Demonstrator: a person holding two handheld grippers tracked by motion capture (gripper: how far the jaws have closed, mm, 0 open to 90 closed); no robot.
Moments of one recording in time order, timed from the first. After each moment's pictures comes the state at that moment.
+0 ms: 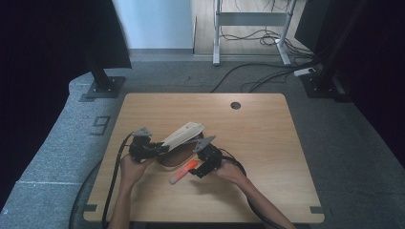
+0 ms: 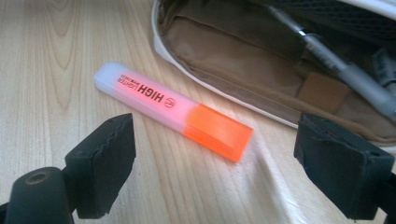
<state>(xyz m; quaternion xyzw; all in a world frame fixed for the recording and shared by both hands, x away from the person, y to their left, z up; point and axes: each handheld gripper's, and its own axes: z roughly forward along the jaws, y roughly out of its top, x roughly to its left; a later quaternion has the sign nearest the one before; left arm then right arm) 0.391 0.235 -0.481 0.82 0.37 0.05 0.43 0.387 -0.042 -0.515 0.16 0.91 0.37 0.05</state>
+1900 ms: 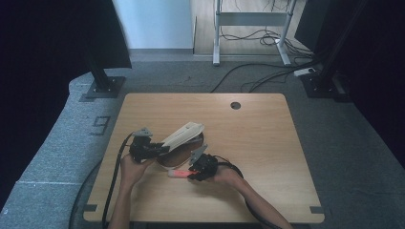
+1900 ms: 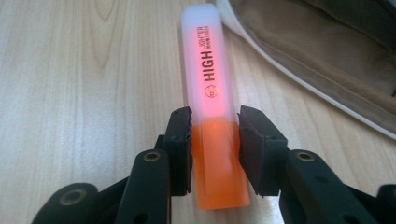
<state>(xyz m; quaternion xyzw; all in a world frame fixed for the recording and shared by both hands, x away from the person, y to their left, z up) 0.392 0.234 -0.482 0.82 0.37 0.05 0.43 0.371 -0.029 -0.533 0.08 0.94 0.33 0.02</state>
